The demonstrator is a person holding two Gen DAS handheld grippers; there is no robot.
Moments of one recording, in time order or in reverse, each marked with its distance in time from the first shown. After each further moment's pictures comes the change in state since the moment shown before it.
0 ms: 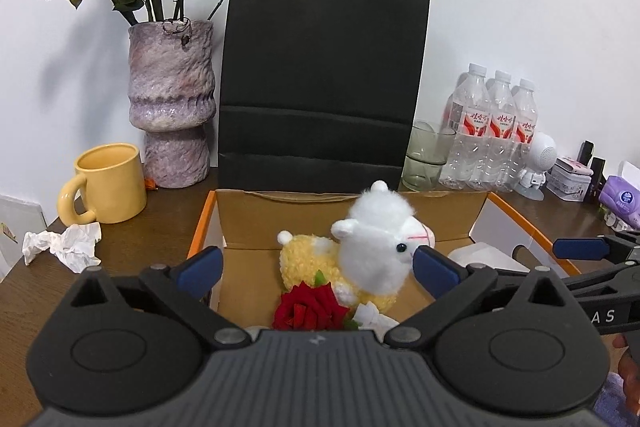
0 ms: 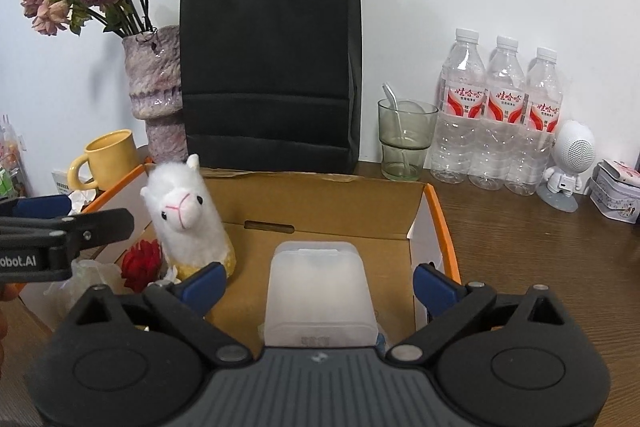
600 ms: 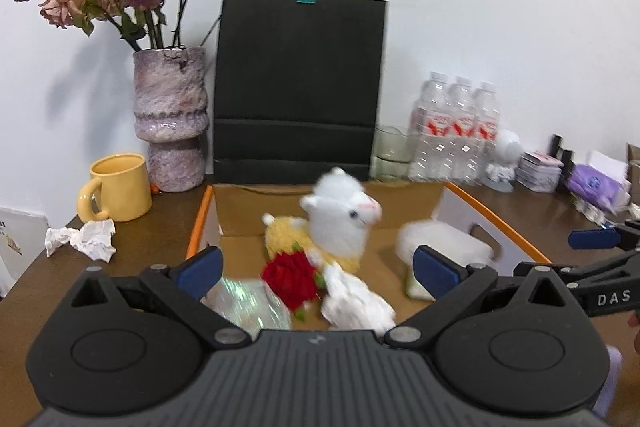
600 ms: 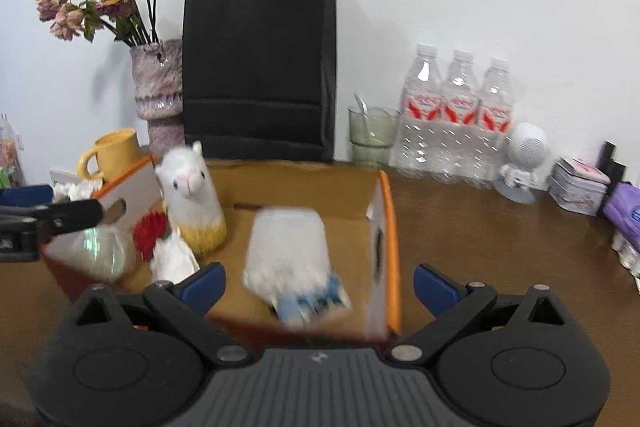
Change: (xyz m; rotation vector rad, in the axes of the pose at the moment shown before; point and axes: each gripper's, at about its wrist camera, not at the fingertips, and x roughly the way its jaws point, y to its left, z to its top) left arm -0.073 -0.021 -0.028 0.051 -0.043 -0.036; right arm -0.082 -0.020 -0.042 -0.017 -0.018 -0.055
